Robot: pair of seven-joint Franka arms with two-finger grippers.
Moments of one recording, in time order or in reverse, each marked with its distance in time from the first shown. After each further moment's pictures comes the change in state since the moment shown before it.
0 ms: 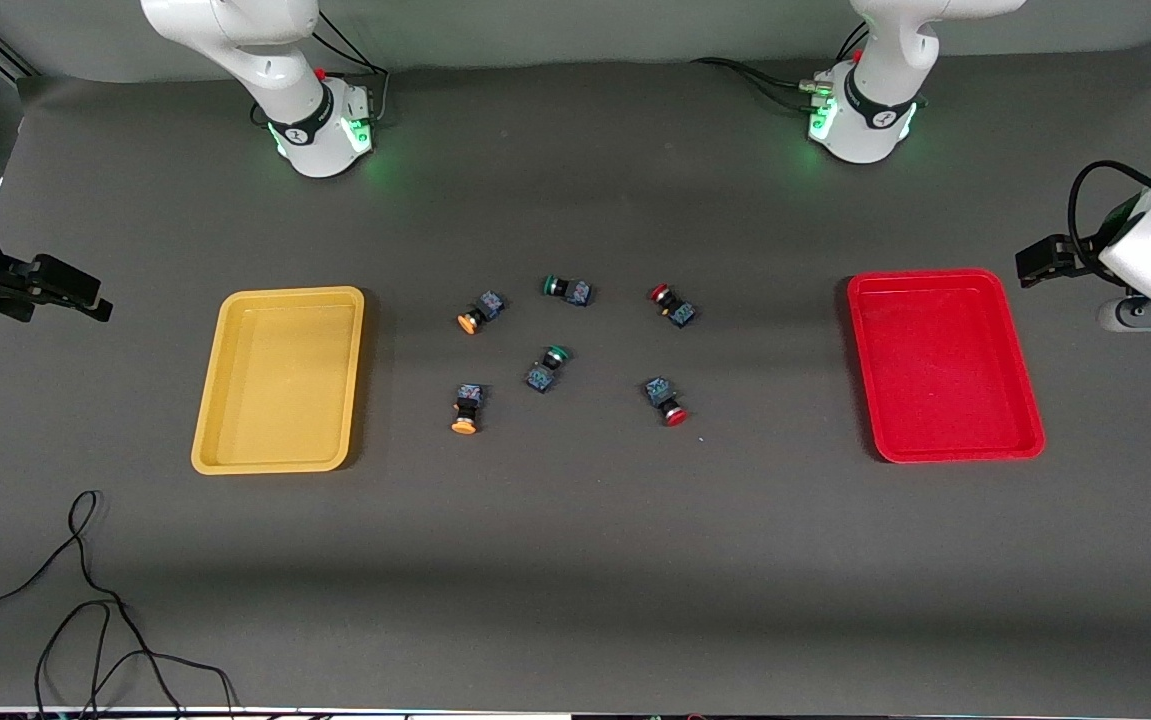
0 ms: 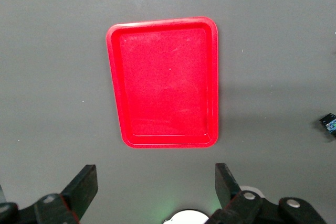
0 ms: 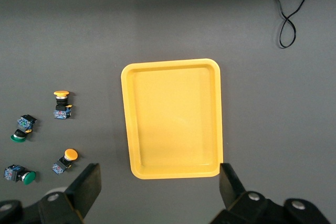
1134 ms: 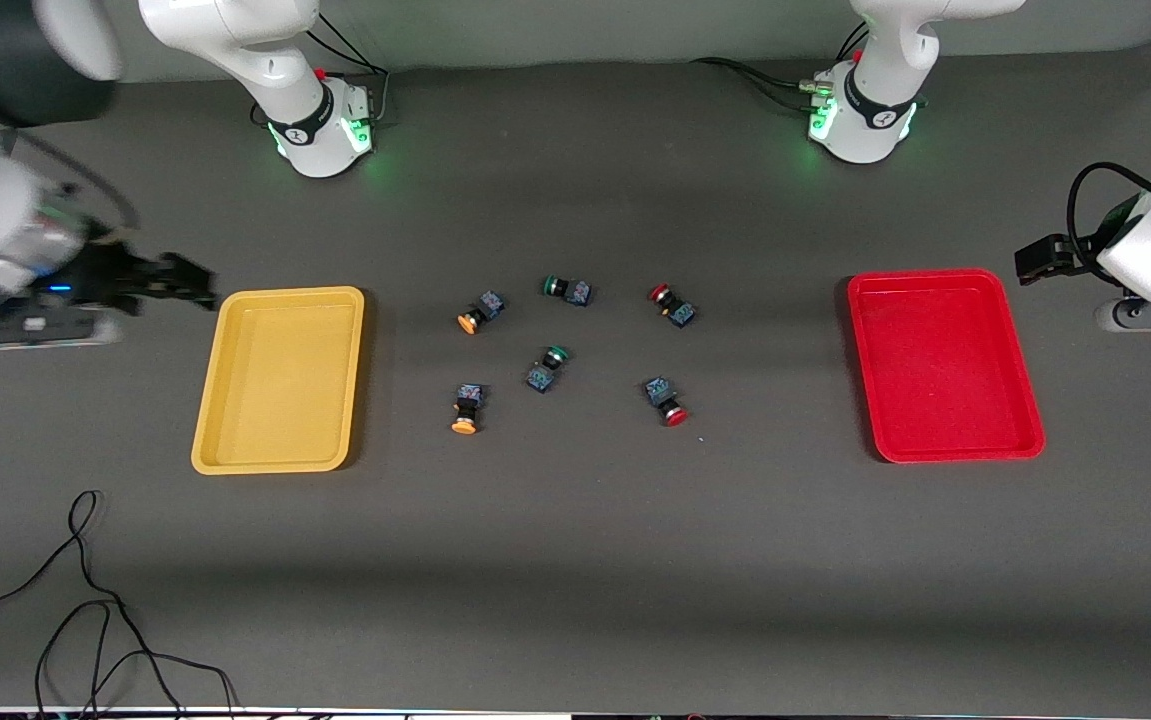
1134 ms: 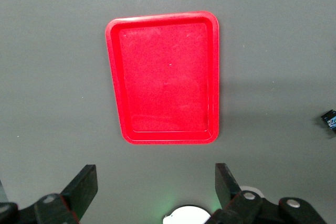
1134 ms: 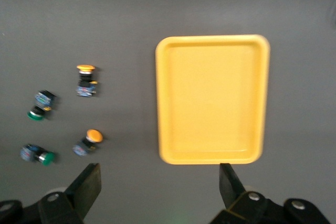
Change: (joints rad) left arm 0.002 0.005 0.000 0.000 0.000 -0.013 0.000; right arm 0.248 -0.005 0.014 -0.121 -0.008 0.047 0.249
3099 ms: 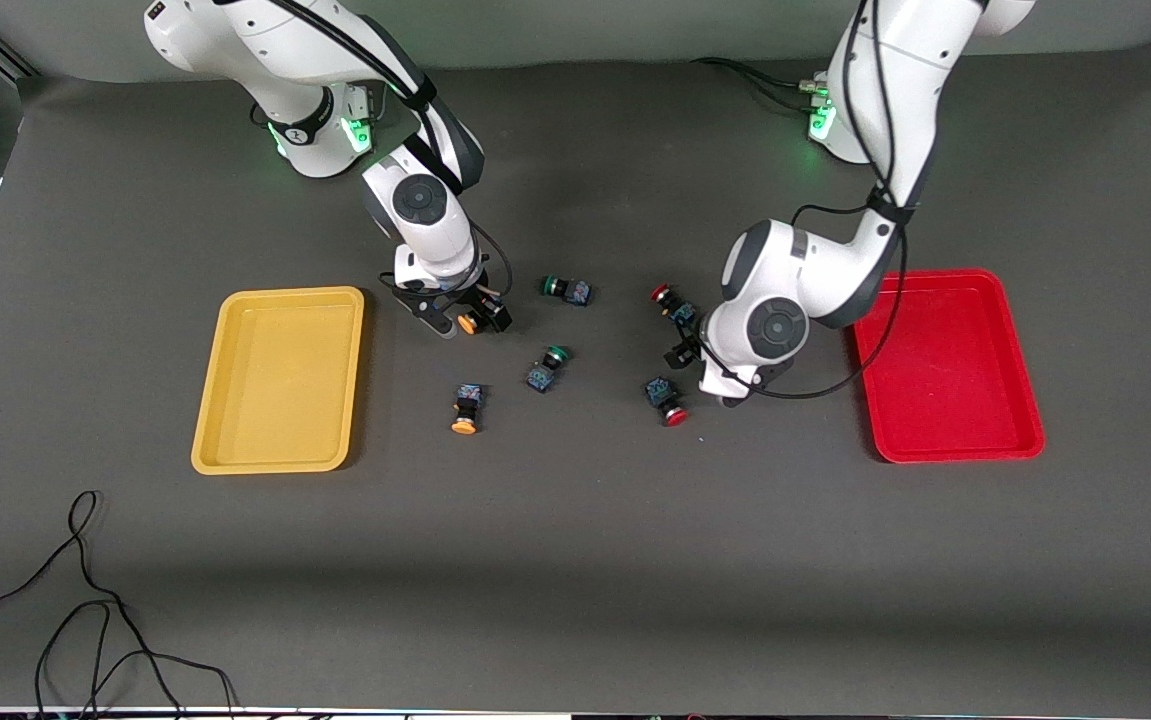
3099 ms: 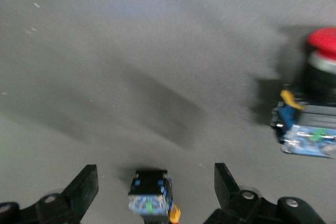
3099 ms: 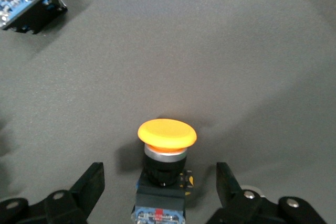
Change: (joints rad) left arm -0.496 0.522 -0.053 -0.279 -0.437 0.731 -0.923; right arm 0.520 0.380 -0.004 -0.615 0.001 1.079 1.156
